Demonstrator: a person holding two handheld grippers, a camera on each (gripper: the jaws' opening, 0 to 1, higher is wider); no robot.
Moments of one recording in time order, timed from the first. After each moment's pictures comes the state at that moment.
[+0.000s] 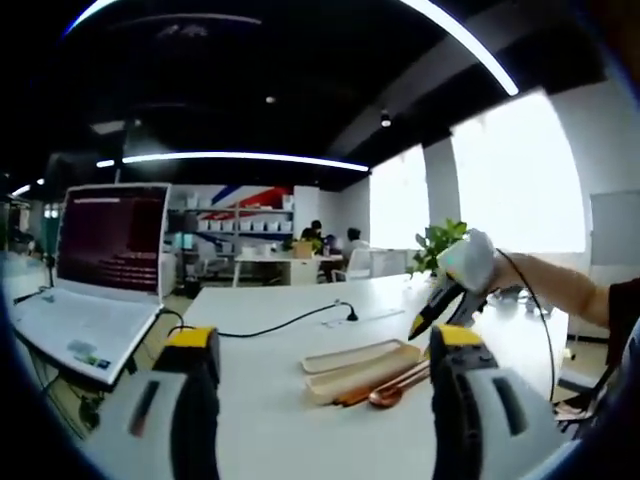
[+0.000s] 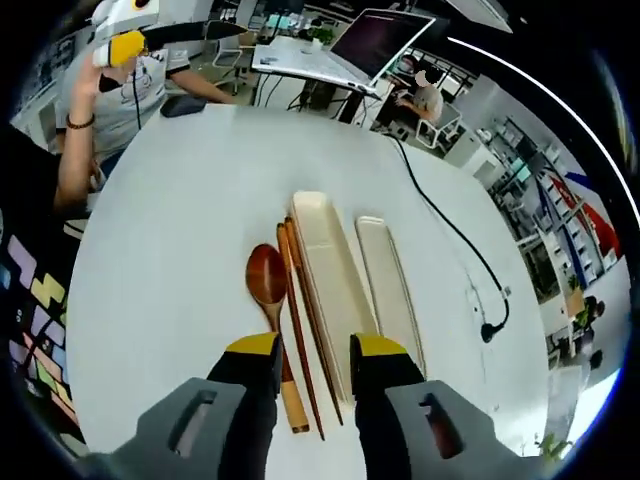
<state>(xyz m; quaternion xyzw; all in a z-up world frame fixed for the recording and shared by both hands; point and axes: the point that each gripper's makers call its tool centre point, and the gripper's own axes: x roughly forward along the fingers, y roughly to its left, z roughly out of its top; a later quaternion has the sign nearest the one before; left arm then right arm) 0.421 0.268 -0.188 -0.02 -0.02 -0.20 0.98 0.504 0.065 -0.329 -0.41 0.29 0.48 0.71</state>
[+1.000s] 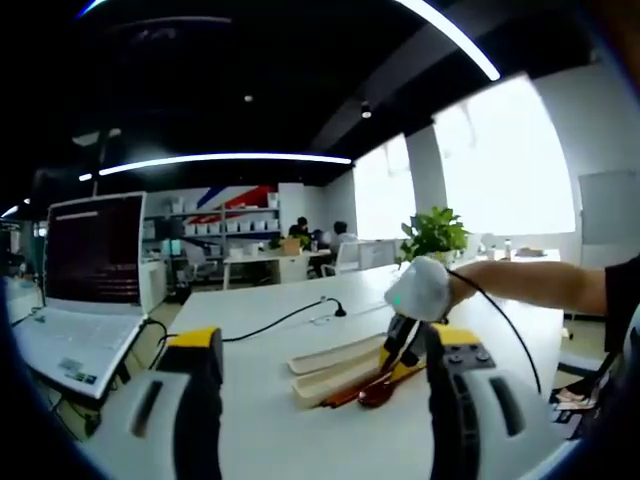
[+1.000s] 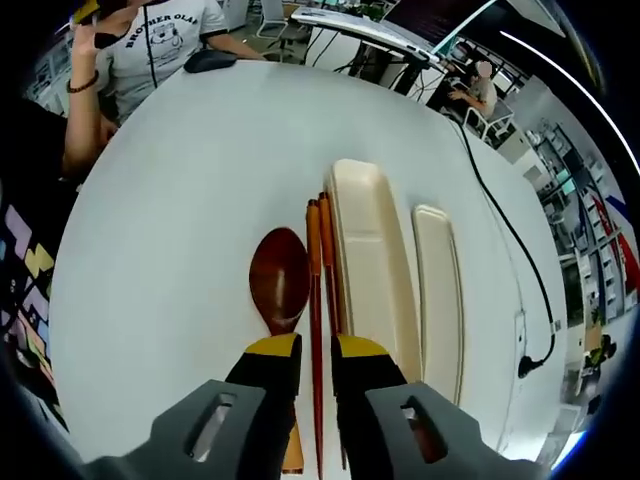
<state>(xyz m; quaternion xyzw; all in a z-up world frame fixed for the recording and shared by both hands) 0.421 0.241 -0.188 0.02 -0.02 -0.24 0.97 0.511 0.086 -0.377 -0.45 0.33 0.53 0.64</state>
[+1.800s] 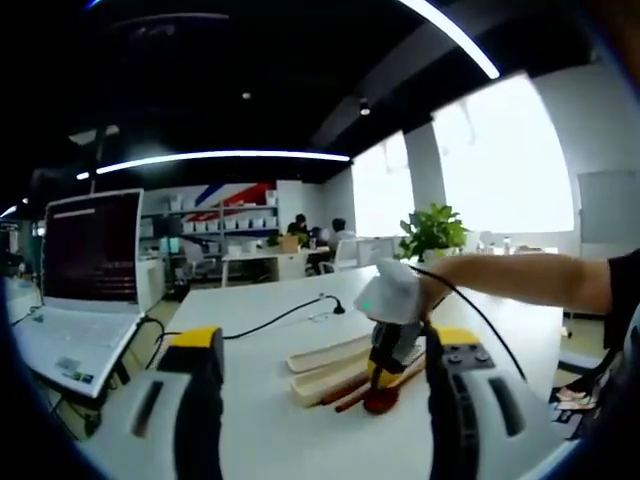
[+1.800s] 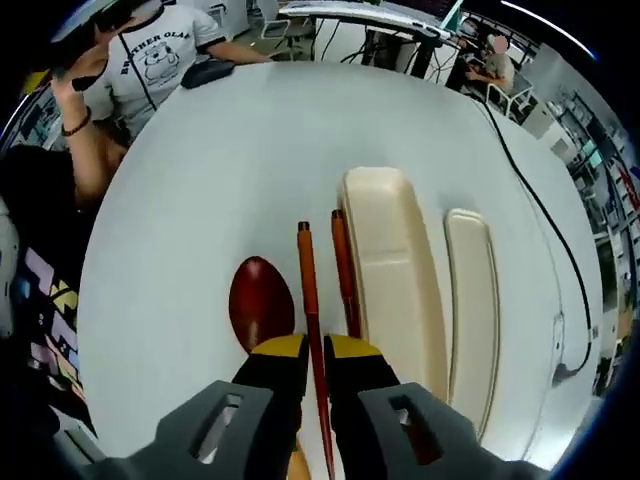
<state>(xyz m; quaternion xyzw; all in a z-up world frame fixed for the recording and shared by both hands) 0.426 0.238 -0.192 0.02 -0.01 -0.24 0.97 0.504 0.112 -0.384 -0.41 0.40 0.56 0.60</state>
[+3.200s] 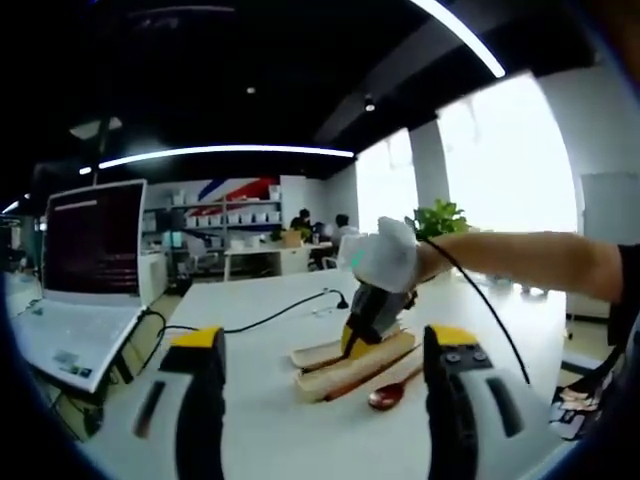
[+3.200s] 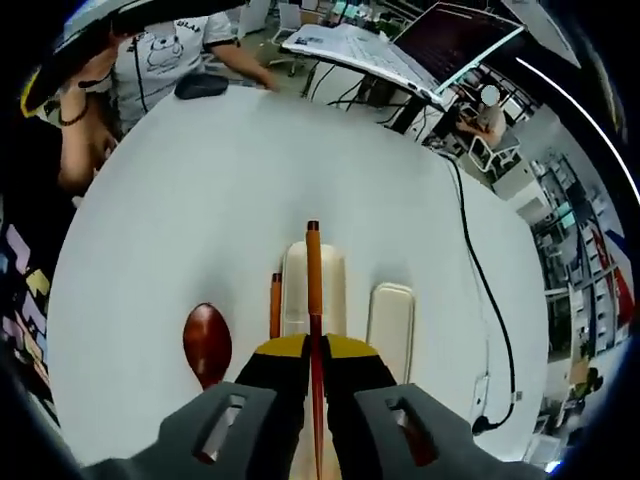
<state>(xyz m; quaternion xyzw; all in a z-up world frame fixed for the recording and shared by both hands) 0.433 0.242 -0.201 0.02 0.01 -0.24 0.97 0.549 0.144 -0.343 -0.47 0.29 0.54 0.63</state>
